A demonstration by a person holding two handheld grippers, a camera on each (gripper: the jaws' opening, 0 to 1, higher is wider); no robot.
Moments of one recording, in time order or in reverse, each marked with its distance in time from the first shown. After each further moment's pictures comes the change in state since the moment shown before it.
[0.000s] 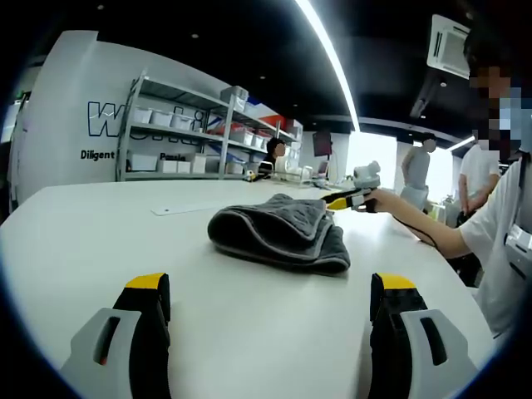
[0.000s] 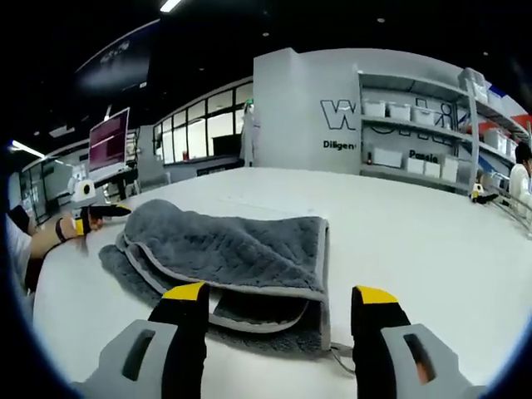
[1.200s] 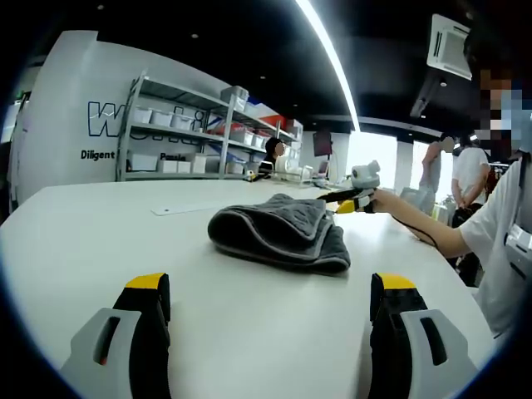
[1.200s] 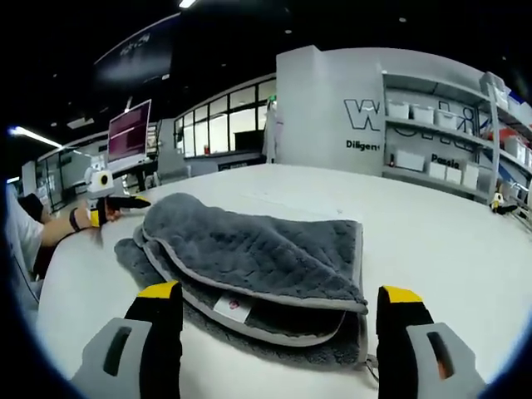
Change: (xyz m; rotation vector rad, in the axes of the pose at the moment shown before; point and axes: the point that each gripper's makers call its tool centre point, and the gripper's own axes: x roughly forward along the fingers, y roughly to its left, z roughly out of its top) left arm 0.000 0.002 0.000 -0.001 0.001 0.001; right arm 0.011 0.027 0.000 -0.046 0.020 0.098
